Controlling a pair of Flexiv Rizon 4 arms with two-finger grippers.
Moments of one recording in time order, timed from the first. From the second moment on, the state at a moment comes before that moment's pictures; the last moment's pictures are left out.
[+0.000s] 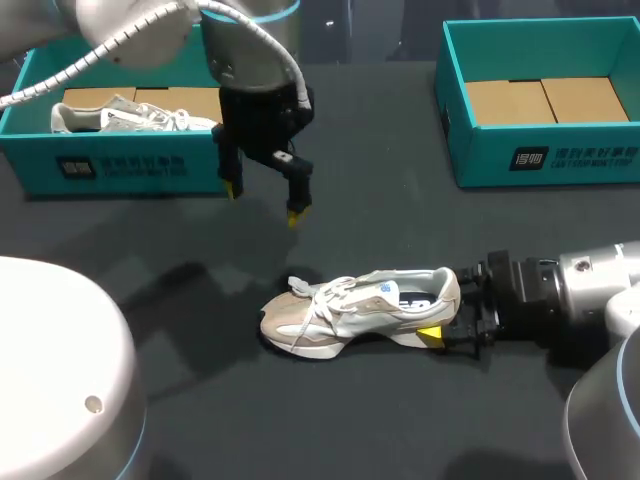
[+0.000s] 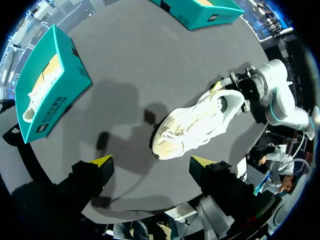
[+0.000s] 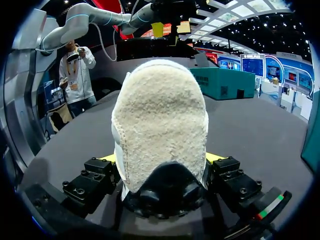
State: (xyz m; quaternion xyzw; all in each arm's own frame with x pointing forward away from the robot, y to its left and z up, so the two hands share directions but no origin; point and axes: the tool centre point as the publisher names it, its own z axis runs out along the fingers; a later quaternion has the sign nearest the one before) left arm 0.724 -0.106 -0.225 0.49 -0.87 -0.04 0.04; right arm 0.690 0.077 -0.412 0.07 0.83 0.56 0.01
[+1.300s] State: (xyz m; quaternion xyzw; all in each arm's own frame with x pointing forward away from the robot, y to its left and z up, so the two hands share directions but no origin) left arm 0.678 -0.217 -0.271 0.72 -0.69 -0.10 0.03; right arm 0.690 0.077 -0.412 0.07 0.83 0.56 0.01
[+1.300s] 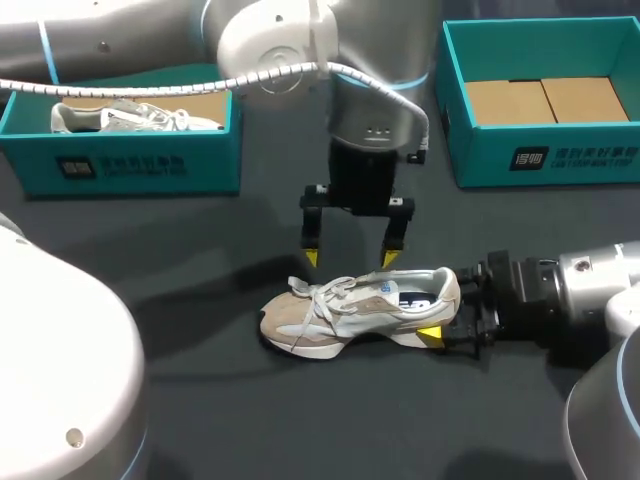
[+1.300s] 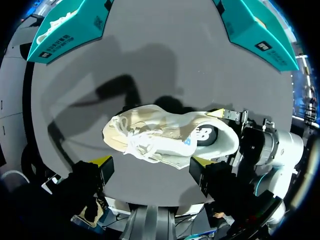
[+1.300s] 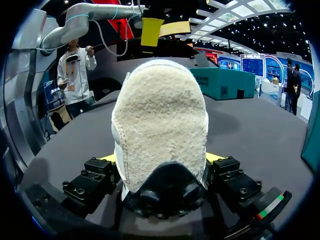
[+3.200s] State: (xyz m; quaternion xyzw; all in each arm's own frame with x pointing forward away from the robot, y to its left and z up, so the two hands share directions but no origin) left arm 0.670 -0.255 -0.340 0.69 -0.68 -0.25 -0.02; right arm 0.690 0.077 -0.412 0.07 0.83 0.56 0.01
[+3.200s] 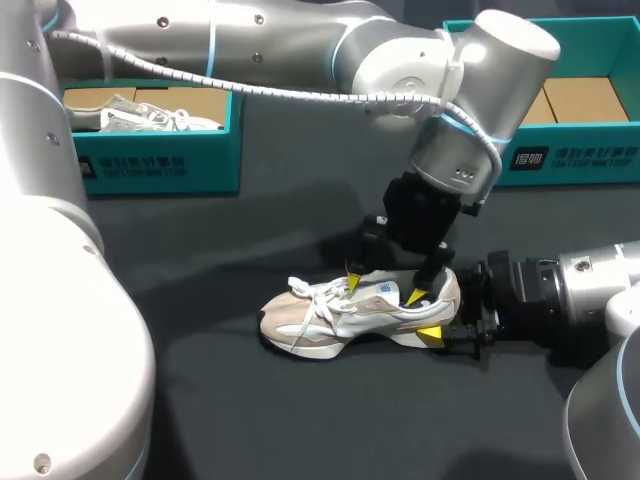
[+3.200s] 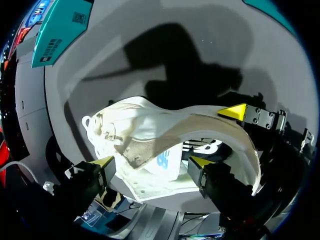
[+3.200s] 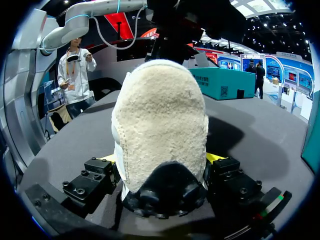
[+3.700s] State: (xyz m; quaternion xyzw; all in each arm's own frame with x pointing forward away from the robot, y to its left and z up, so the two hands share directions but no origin) left arm 0.672 -0.249 -0.338 0.68 -0.67 -0.29 -0.02; right arm 0.690 0.077 -0.411 0.07 0.83 0.56 0.01
